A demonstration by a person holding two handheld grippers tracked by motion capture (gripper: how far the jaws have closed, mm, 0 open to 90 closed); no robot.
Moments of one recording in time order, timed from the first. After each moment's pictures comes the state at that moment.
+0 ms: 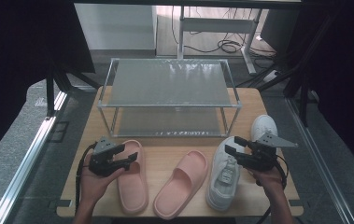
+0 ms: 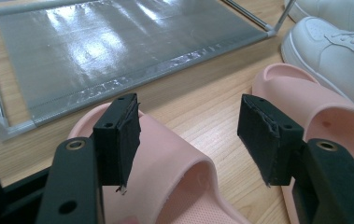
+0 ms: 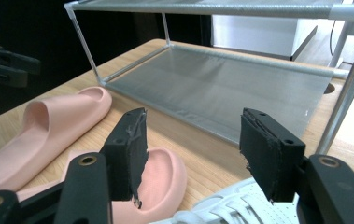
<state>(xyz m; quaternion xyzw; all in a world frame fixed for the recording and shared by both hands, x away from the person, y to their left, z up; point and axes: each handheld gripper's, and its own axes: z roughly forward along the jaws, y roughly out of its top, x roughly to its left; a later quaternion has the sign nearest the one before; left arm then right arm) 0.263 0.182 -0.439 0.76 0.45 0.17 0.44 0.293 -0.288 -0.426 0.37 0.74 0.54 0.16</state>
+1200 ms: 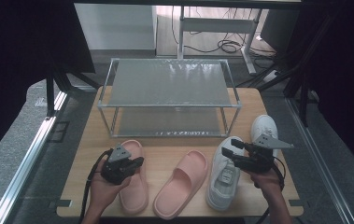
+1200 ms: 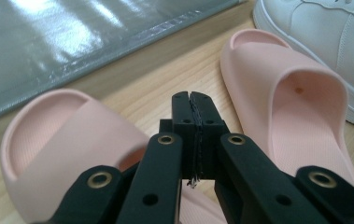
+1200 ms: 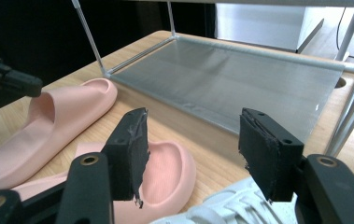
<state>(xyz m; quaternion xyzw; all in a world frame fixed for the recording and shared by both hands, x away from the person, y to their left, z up) 0.248 0.152 -0.451 0.80 0.41 0.14 0.41 0.288 -0.278 -0.424 0.36 0.75 0.53 0.16</state>
